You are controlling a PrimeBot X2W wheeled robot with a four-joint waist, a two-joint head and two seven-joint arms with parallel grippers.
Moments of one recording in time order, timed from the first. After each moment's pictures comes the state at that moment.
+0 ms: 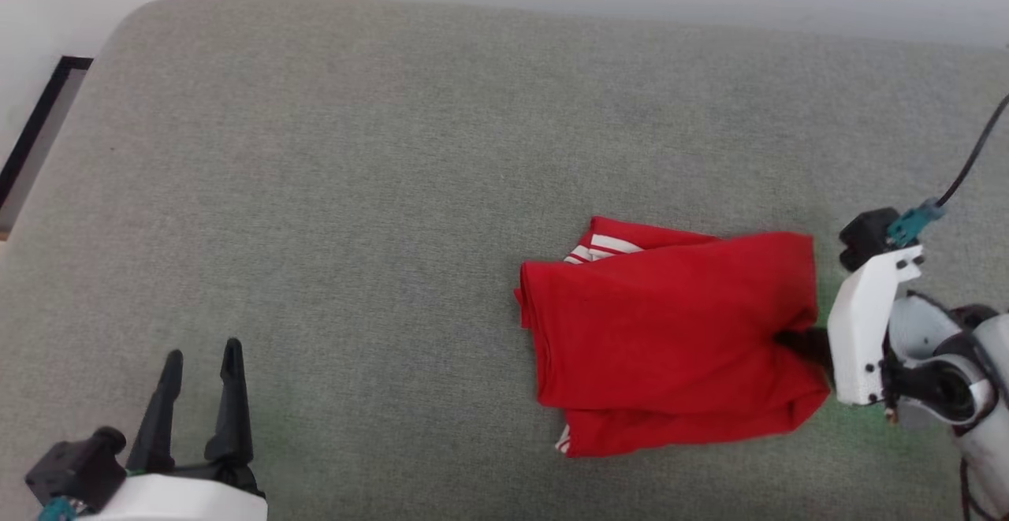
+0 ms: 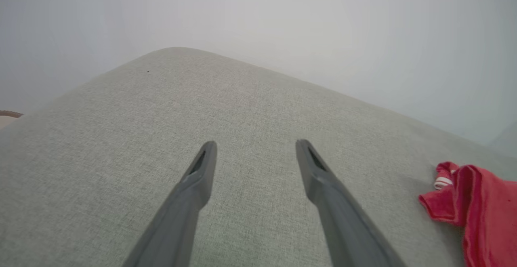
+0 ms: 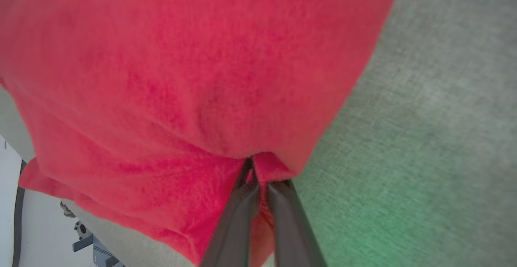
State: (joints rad) left arm 0.06 0.17 0.04 0.12 -0.48 -0.13 -0.26; right arm -0.48 -0.53 0.44 0.39 0.90 0.13 0.79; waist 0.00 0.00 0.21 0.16
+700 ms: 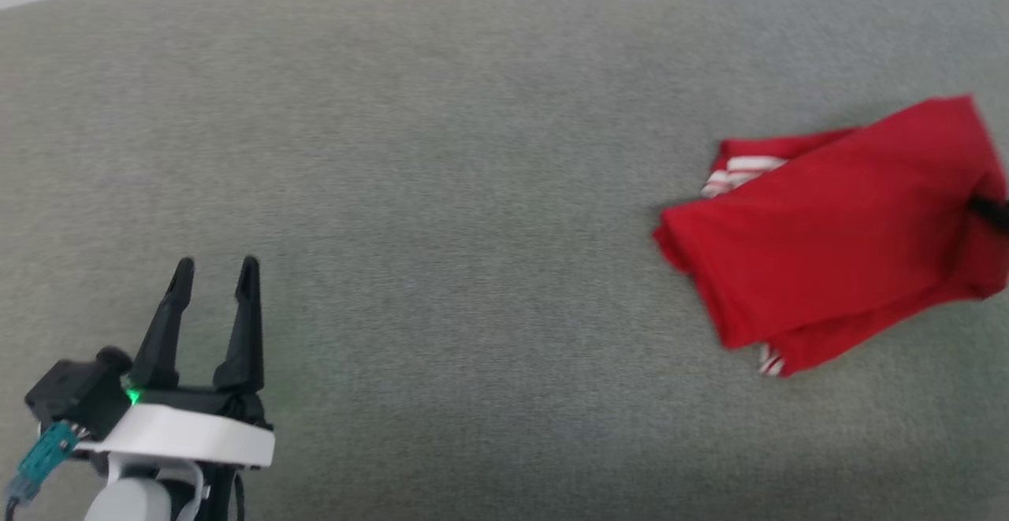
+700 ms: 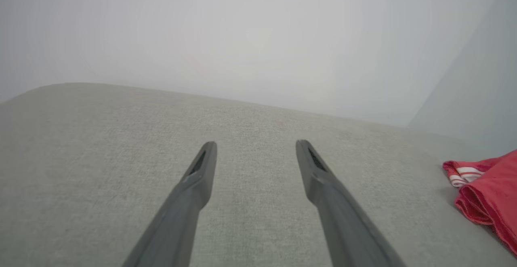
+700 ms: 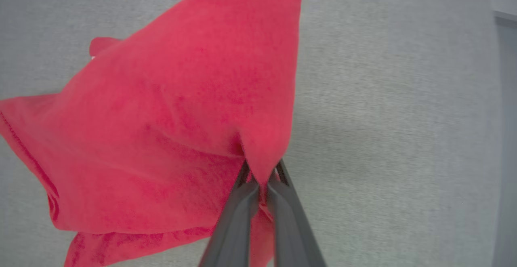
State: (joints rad) left arm -0.08 0.26 -0.05 0.07 -0.47 -0.13 -0.26; right arm -0.58 -0.73 0.23 0.36 0.80 0.13 0.74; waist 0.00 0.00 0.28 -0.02
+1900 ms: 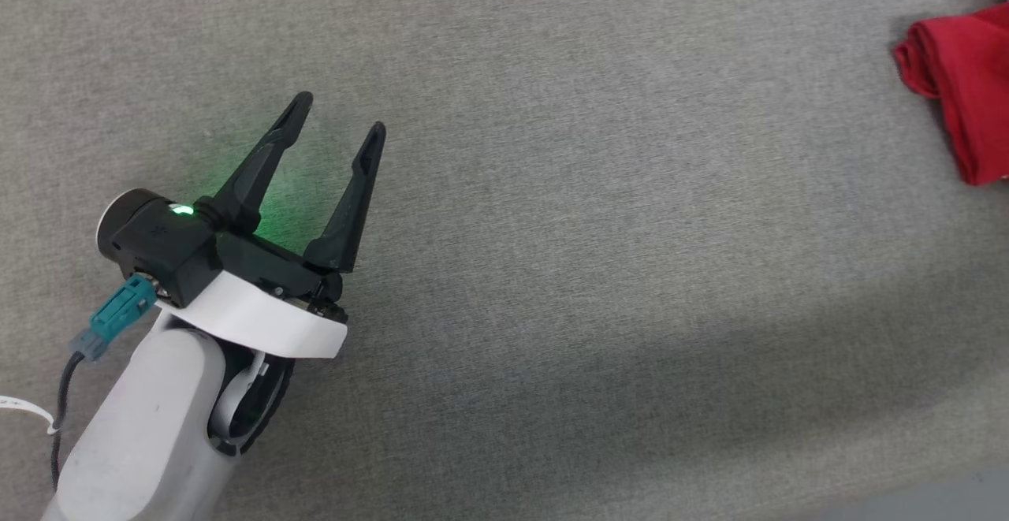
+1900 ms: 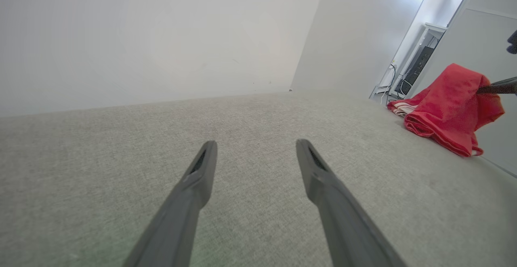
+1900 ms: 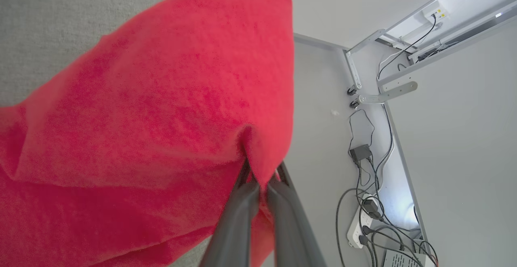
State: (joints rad) left arm -0.44 0.42 -0.39 0.05 -0.48 -0.13 -0.26; right arm -0.89 -0.78 0.09 0.79 0.30 0.13 0.28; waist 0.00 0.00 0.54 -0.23
